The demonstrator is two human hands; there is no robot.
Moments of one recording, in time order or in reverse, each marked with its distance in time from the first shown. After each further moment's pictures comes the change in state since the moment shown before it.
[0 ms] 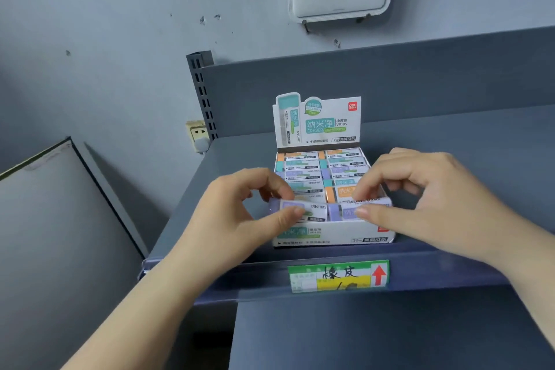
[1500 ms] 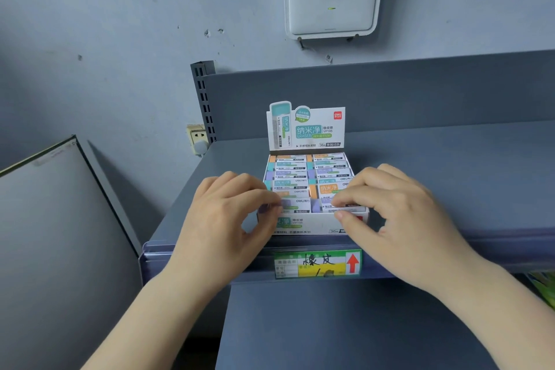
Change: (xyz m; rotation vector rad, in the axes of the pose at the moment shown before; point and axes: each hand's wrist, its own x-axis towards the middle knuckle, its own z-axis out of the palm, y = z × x) left_hand -0.019 -0.009 0.011 0.483 0.197 0.298; right_hand -0.025 -0.003 0.022 -0.406 0.246 -0.168
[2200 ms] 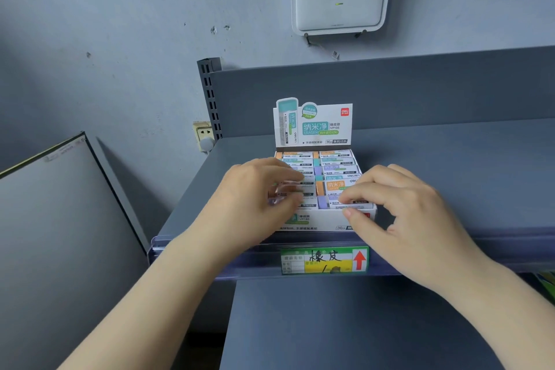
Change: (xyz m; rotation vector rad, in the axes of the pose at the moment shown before) left_hand 0.030 0.011 -0.001 -0.103 -0.236 -0.135; right_hand -0.003 0.001 0.003 0.064 -0.025 0.048
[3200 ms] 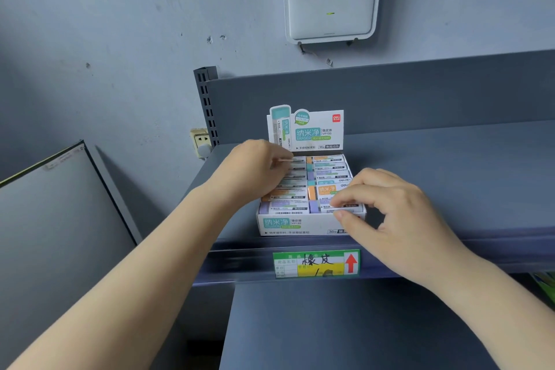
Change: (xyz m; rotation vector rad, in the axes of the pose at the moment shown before) left_hand 0.057 -0.016 0.008 0.175 -0.069 -0.096; right_hand 0.004 0.003 -0.003 0.092 -0.029 0.017
